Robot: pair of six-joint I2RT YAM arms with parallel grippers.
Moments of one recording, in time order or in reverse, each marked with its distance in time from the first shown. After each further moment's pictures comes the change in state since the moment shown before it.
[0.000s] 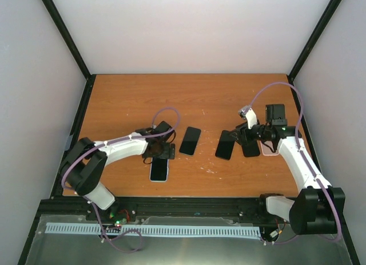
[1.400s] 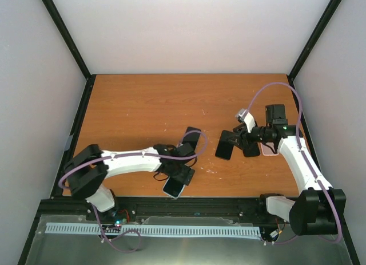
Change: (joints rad) left arm -0.370 0.066 0.082 -0.087 0.121 0.047; right arm 0.000 -0.015 0.012 -0.077 -0.090 -0.135
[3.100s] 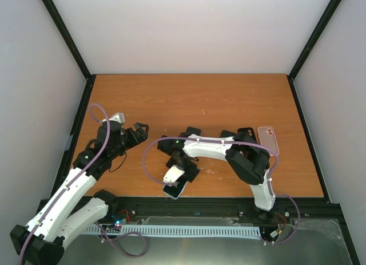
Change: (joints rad) left arm 0.644 -0.850 -0.207 0.122 -0.005 -0.219; right arm 1.026 0.846 0.505 -0.235 0.692 -0.990
